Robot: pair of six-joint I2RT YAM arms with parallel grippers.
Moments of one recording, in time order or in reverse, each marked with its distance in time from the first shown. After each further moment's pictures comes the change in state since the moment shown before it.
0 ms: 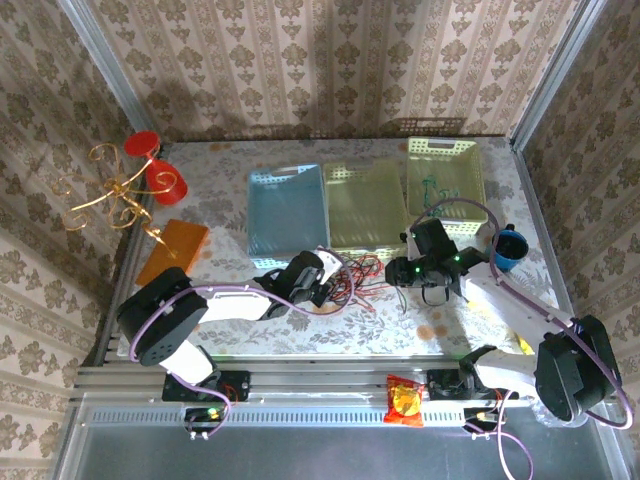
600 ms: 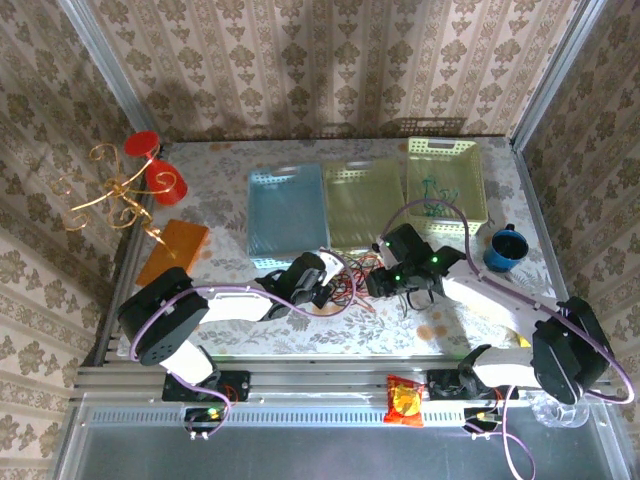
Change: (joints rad) left arm -0.018 0.005 0.004 0.000 -0.006 0.000; right arm 0.175 0.096 0.077 -0.021 0.040 -0.082
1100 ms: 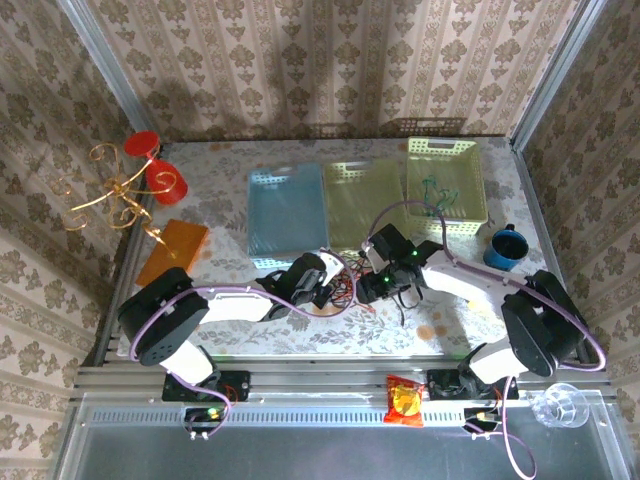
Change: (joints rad) left arm -0.003 0.000 0.000 -0.001 -0.010 0.000; right arm 0.033 0.174 0.039 0.002 -0.036 -0.078
